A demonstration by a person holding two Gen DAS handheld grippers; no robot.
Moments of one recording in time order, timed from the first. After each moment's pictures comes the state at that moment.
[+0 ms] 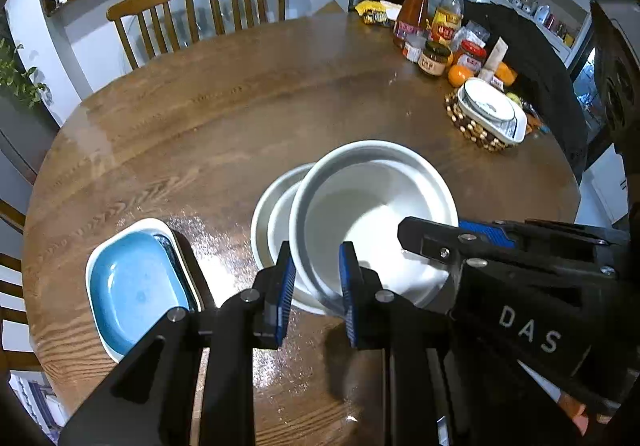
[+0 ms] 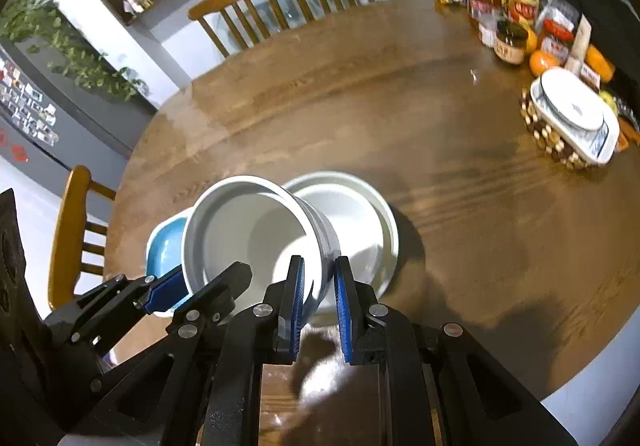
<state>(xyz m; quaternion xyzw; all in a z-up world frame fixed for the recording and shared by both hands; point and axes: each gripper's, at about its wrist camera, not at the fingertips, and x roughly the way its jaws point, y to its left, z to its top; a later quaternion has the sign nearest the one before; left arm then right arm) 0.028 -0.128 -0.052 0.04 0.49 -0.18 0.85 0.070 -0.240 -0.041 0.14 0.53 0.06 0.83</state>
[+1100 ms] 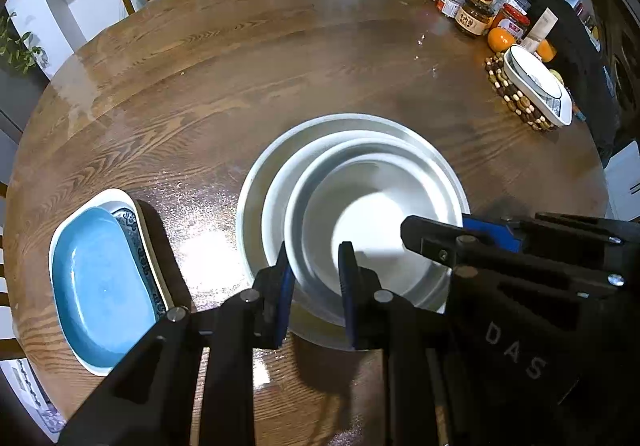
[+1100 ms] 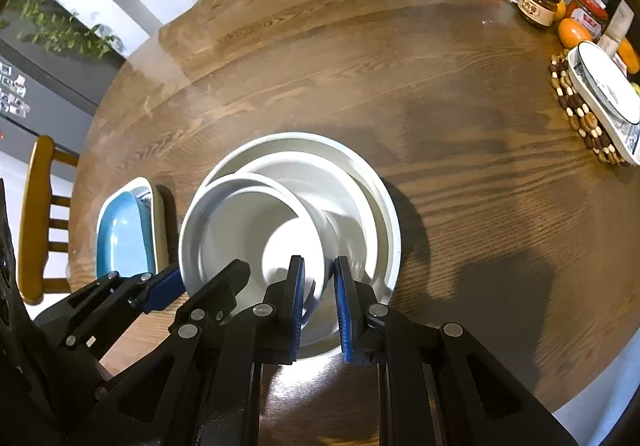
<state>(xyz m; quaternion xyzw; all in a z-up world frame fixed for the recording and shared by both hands) 0.070 -0.139 -0.114 0.03 0.56 -0.15 0.81 0.114 -0.236 -0.102 0.10 0.61 0.06 0.79</state>
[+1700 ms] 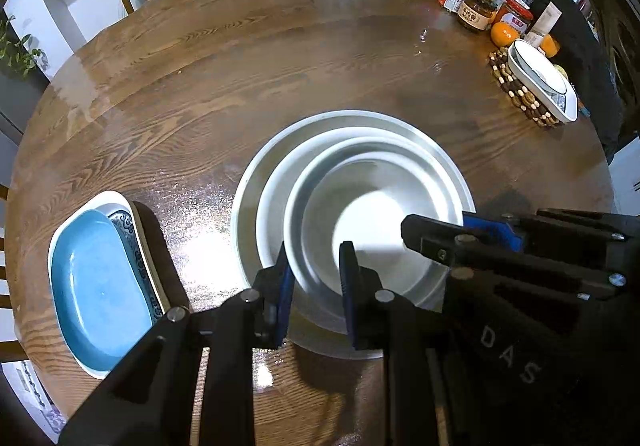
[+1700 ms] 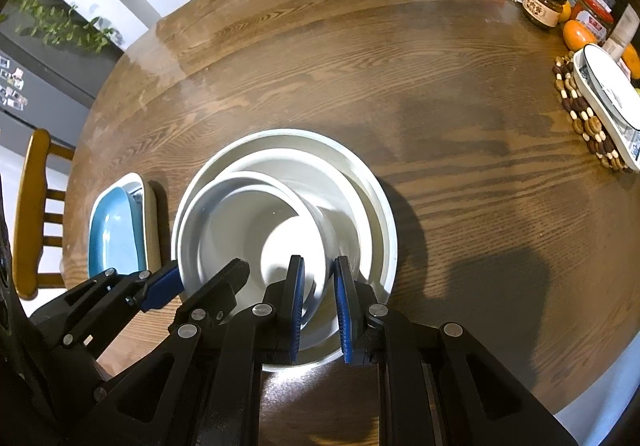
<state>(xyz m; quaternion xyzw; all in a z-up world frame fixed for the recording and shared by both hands) 0.074 -0.145 -0.119 0.04 0.57 -0.15 0.81 0.119 -0.235 -0.108 0.09 0.61 0.06 0.78</state>
